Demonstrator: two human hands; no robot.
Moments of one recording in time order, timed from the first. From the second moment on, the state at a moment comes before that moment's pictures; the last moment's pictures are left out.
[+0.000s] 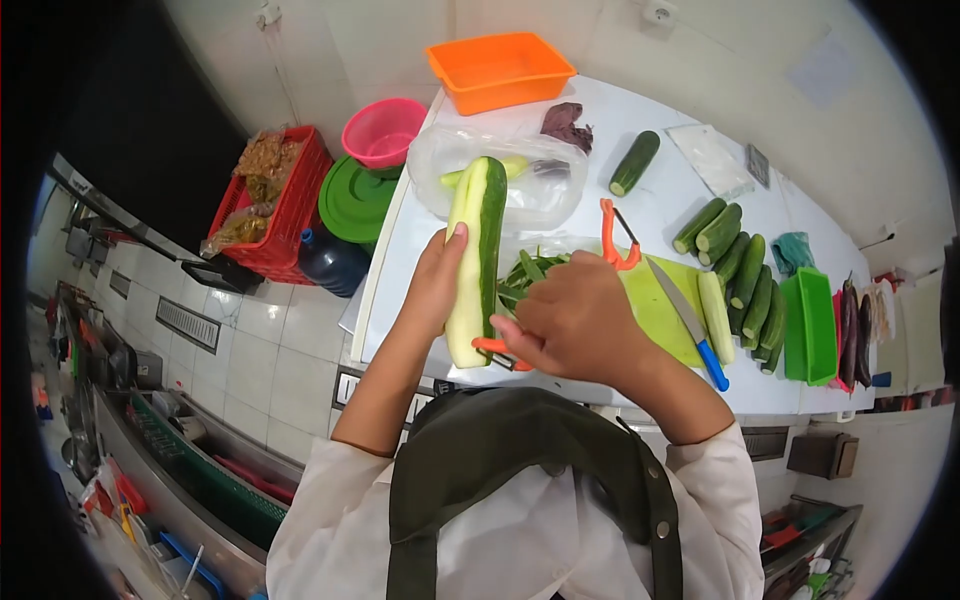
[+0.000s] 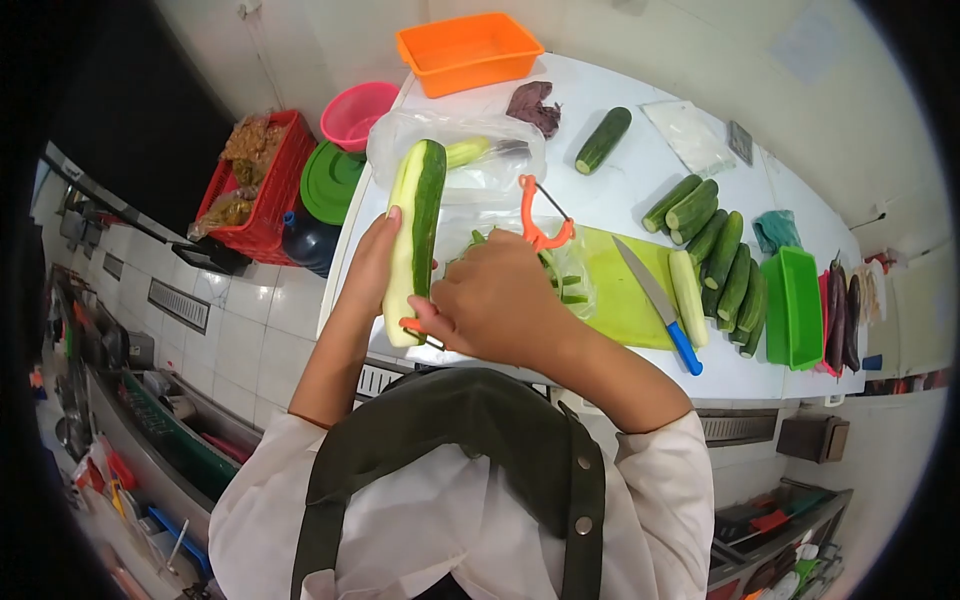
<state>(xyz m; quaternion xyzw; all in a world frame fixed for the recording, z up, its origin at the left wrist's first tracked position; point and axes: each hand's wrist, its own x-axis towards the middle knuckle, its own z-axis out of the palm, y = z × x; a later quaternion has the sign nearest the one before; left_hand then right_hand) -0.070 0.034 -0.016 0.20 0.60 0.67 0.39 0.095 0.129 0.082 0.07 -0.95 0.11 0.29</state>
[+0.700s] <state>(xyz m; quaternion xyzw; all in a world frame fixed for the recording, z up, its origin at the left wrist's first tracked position) -0.057 0.001 0.007 0.26 0.59 0.61 0.47 0.049 0.145 0.069 0.12 -0.95 0.08 0.28</state>
